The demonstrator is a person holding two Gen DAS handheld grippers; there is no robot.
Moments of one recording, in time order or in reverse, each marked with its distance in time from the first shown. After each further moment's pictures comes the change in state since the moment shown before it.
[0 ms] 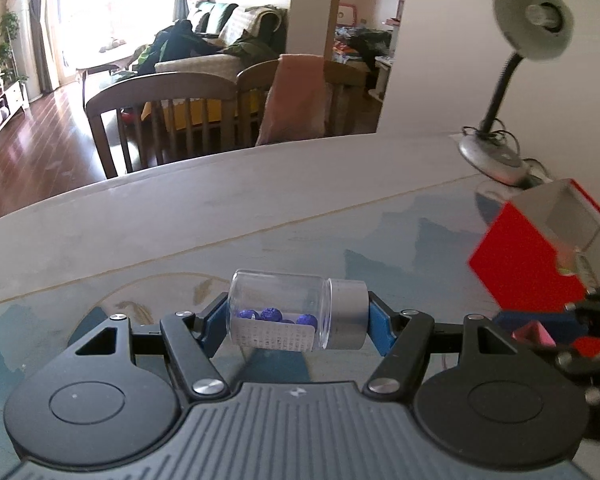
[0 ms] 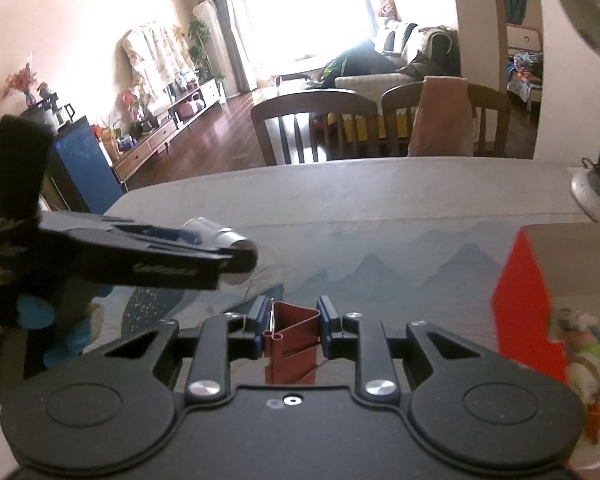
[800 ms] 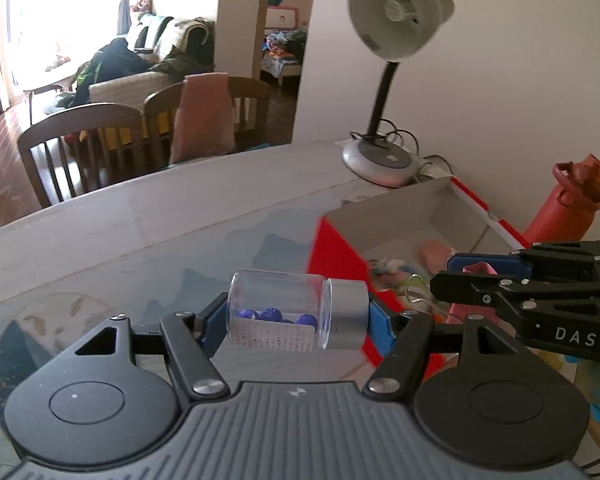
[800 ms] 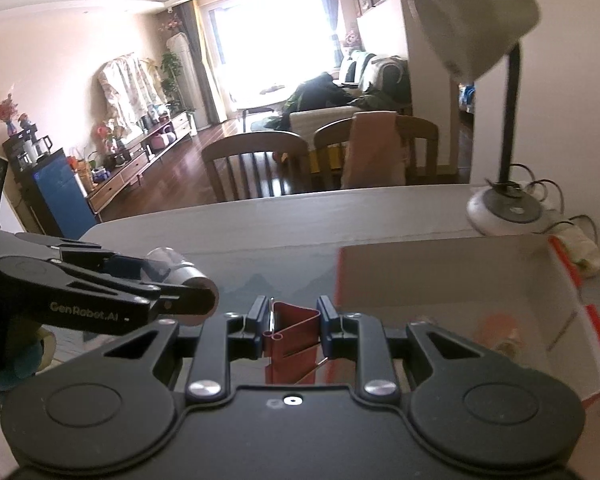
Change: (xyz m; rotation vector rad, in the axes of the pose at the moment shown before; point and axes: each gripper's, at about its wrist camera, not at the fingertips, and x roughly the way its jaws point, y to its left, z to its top) left arm -0.044 -0.159 0.019 0.076 -0.007 -0.136; right arm -0.106 -0.124 -0.009 0.024 -0.087 -0.083
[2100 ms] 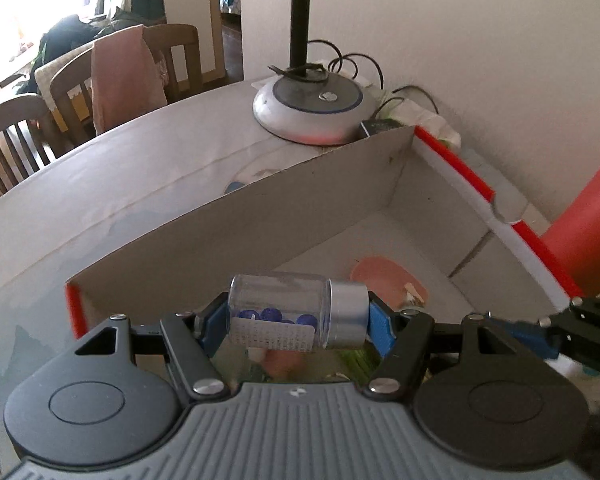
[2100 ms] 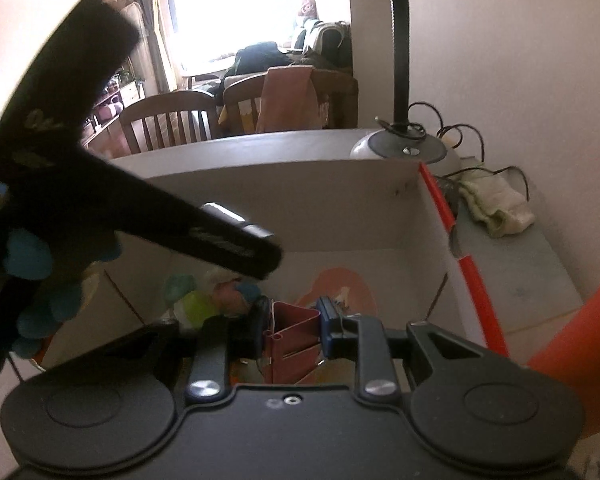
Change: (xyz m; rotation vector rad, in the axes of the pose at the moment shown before) left arm 0.216 -0.159 0.057 0.096 0.201 0.043; right arm 0.031 -0.144 -0.050 -0.006 0.107 -0.114
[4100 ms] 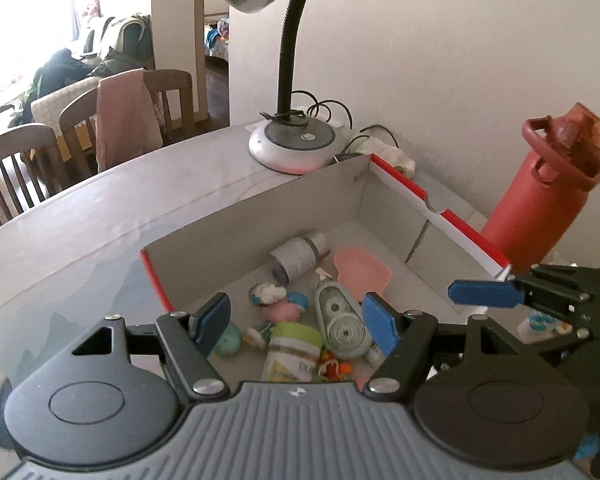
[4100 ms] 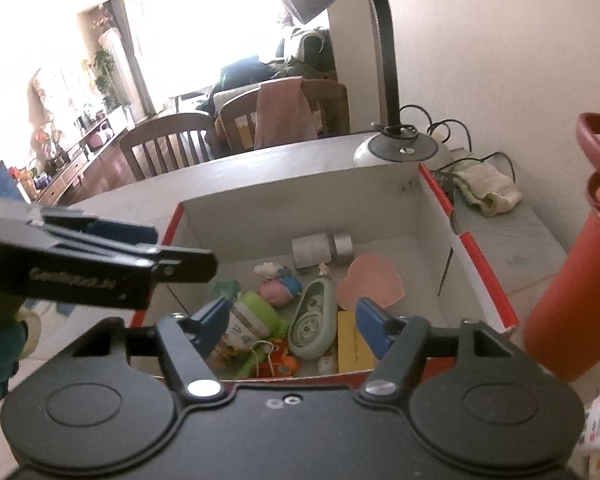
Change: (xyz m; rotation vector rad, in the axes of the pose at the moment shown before) left arm -0.107 0.023 -0.050 0.018 -0.146 -0.084; right arm -0.057 0.040 -0.005 0.131 -0.049 -0.025
